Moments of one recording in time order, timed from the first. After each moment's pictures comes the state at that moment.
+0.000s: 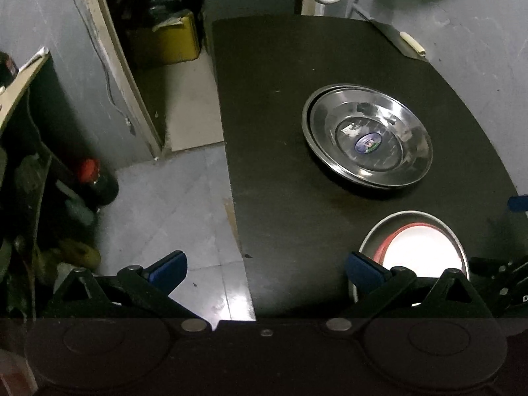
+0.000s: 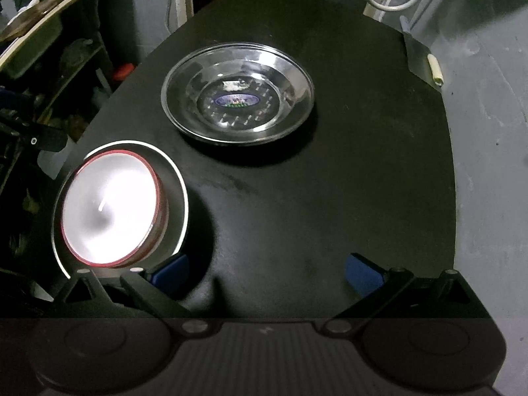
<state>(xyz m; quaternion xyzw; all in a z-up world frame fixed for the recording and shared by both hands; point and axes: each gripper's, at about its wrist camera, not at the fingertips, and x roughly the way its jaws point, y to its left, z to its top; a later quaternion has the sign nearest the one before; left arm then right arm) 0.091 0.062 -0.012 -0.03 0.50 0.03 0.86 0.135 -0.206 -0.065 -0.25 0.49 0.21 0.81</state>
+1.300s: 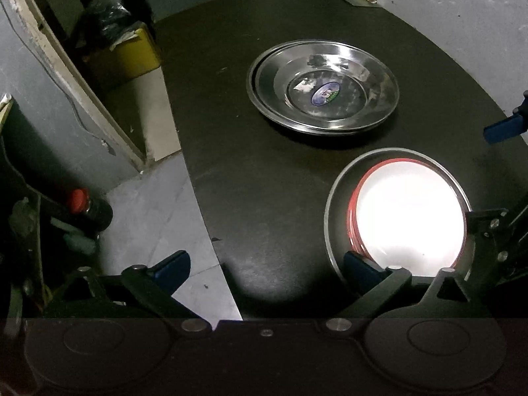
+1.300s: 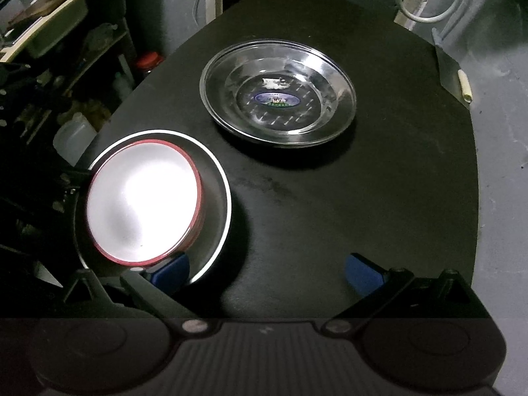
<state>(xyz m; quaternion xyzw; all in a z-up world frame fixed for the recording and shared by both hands) 0.089 0.024 -0.038 0.07 0.53 -0.03 0.85 0.124 -0.184 -0.073 -0.27 0.49 0.25 0.79</state>
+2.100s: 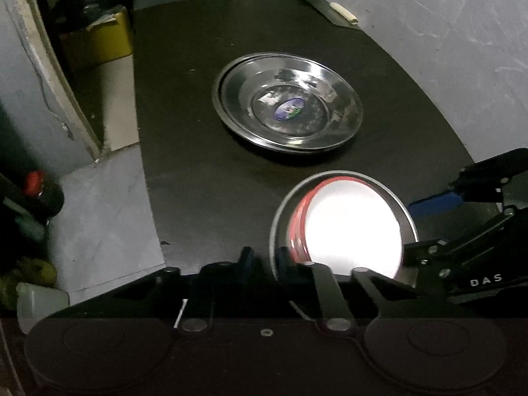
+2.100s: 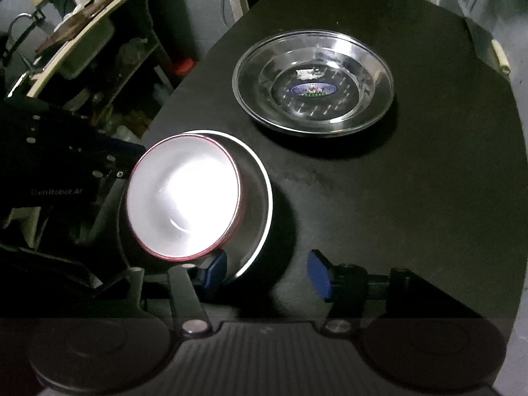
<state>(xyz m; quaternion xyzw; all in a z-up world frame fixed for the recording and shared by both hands) 0.094 0.023 -0.034 -0.03 0.52 -0.09 0.85 0.133 -0.191 -0.078 -0.18 0.53 0.32 0.76</state>
